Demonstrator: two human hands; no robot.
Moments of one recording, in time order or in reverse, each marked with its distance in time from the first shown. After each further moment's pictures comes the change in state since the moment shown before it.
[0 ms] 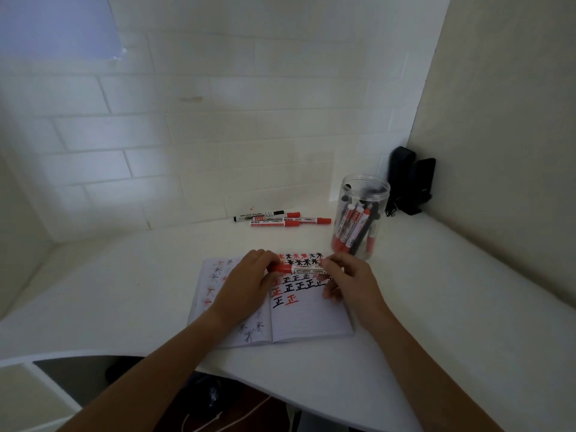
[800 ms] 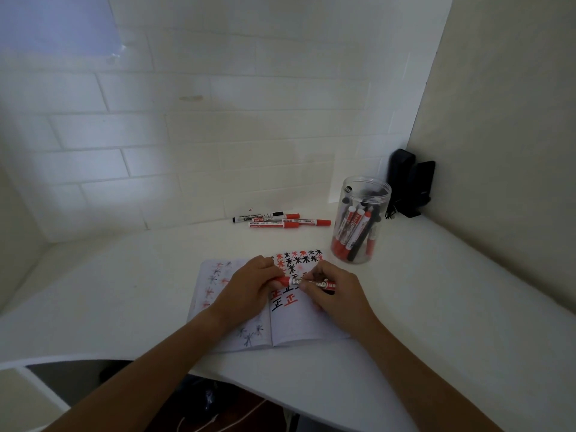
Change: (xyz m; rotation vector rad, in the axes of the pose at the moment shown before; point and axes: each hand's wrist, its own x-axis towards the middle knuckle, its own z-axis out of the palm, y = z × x) left_hand 0.002 -0.004 0.002 -0.074 -0.051 0.120; right_hand -0.006 0.011 0.015 -0.365 -0.111 -0.287
